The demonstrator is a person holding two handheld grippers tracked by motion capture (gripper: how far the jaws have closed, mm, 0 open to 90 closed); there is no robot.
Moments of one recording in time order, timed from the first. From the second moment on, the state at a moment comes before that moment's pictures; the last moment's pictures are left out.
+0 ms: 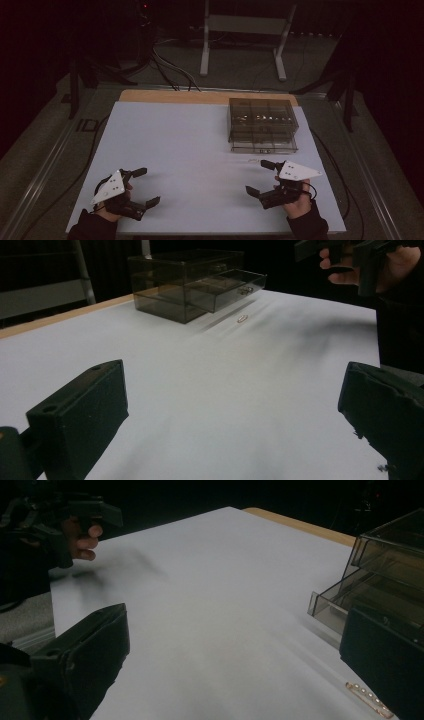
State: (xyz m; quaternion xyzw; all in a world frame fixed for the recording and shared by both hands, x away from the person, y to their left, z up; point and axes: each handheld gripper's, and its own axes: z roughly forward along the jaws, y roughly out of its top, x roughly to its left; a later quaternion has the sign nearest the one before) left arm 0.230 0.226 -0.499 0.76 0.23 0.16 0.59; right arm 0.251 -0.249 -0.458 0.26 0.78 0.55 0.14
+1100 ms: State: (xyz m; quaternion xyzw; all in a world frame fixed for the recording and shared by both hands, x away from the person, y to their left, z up) left arm 0.228 0.223 -0.497 0.76 0.22 0.16 0.59; right arm 0.287 -0.245 -0.485 0.34 0.78 0.49 0.17
